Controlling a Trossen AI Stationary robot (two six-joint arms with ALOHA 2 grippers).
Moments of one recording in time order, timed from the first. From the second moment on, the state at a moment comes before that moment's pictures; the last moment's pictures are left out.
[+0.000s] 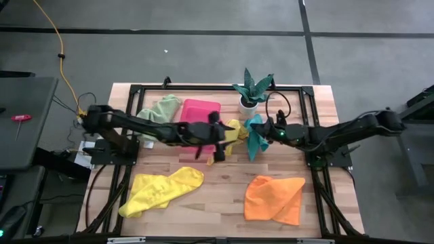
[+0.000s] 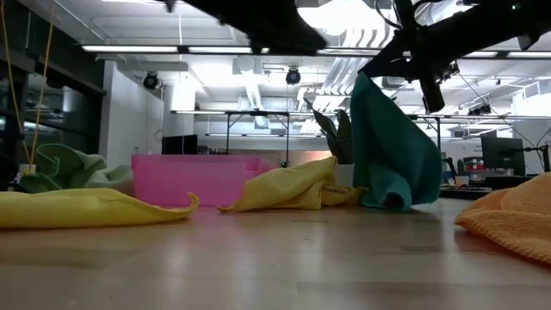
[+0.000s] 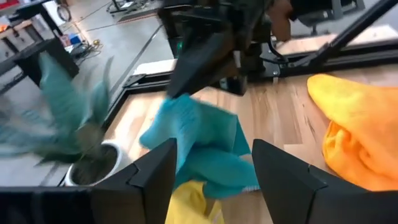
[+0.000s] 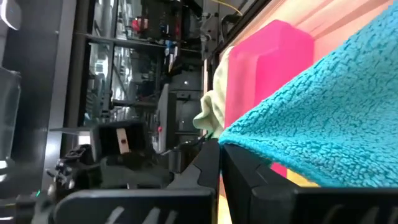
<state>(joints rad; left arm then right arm) 0.04 1.66 1.12 0.19 -0.31 0.18 0.09 1.00 0.43 0.35 0.54 1.54</state>
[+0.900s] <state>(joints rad) 0.03 2.01 1.38 0.37 -0.78 0.39 0.11 1.03 0.43 0.44 0.63 1.54</state>
